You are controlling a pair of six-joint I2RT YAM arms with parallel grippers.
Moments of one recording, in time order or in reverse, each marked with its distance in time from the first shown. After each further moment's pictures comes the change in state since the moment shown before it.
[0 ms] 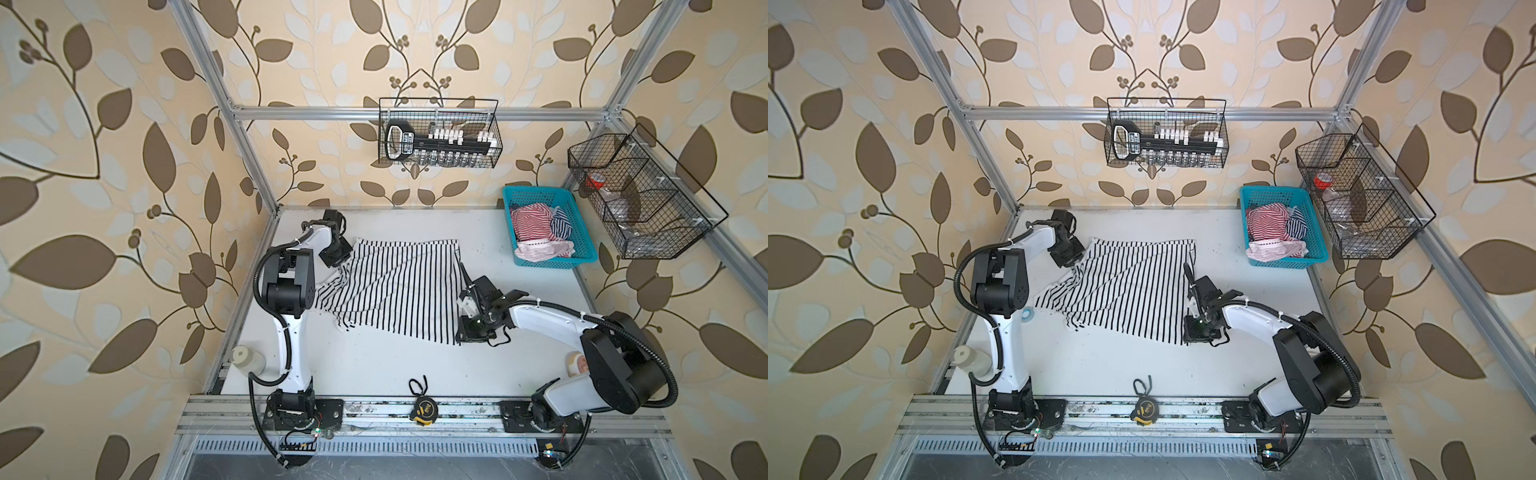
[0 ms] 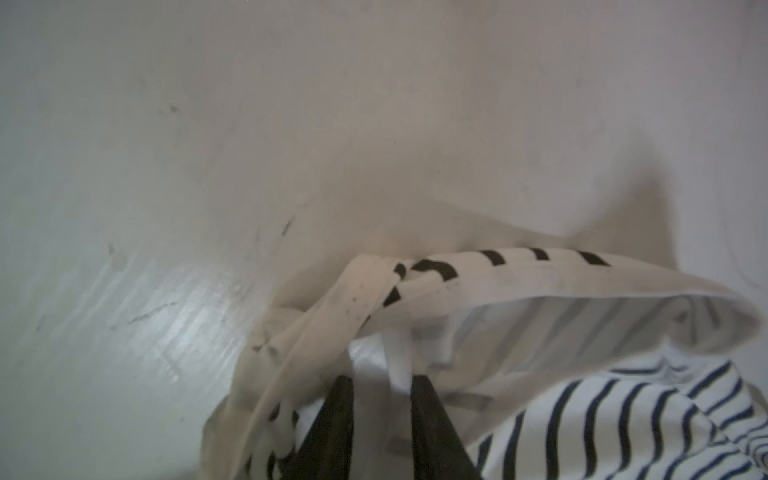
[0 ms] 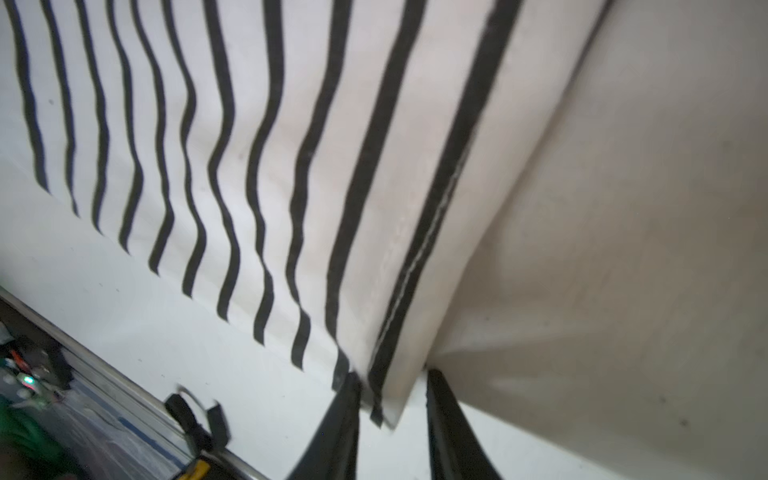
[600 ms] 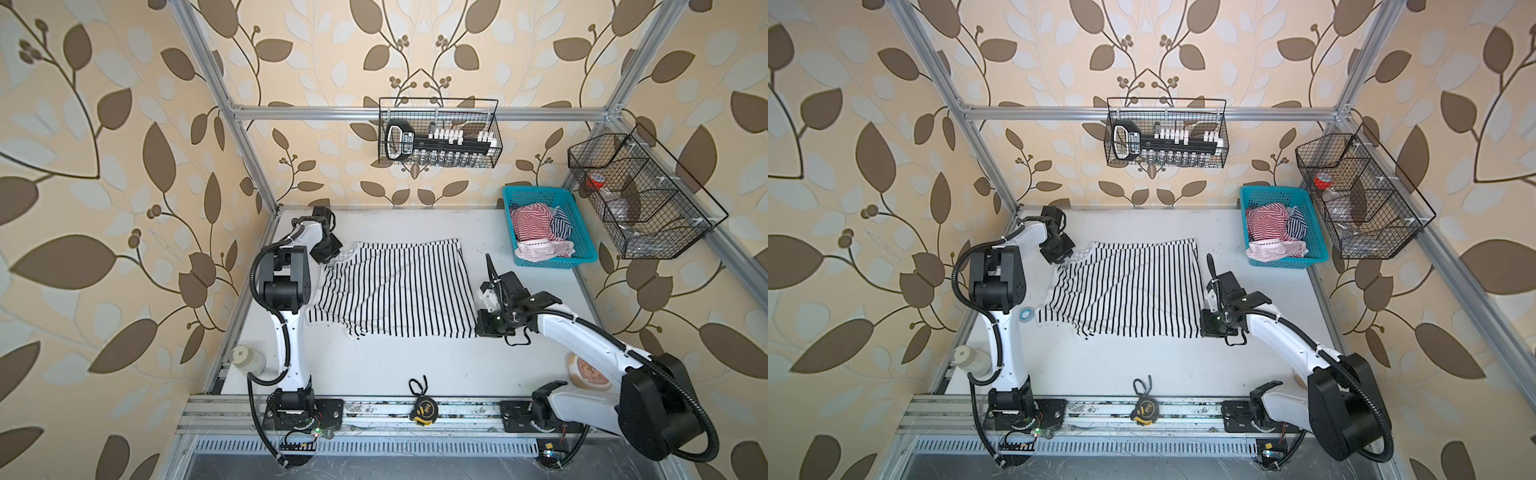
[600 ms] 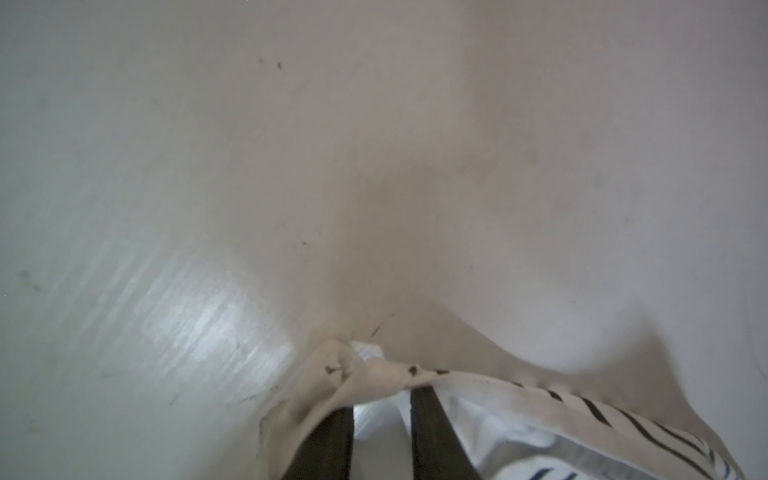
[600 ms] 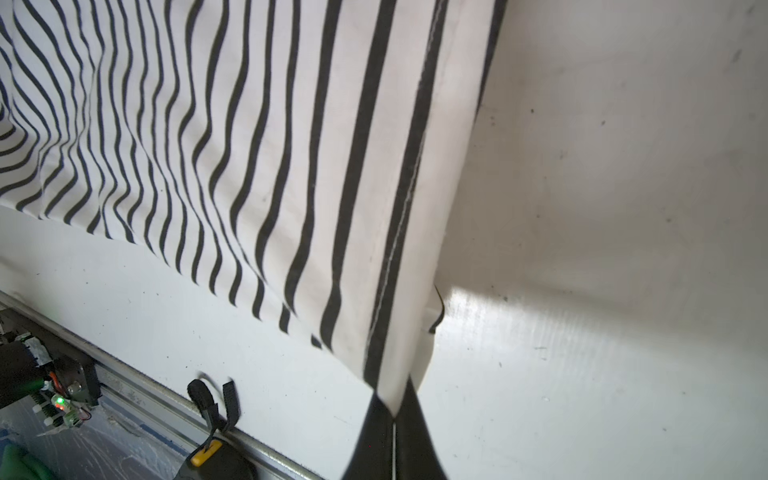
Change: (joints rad) left arm 0.079 0.066 0.117 -0.066 -0.038 0.023; right arm -0.126 -0.250 -0.014 -0.167 0.053 -0.039
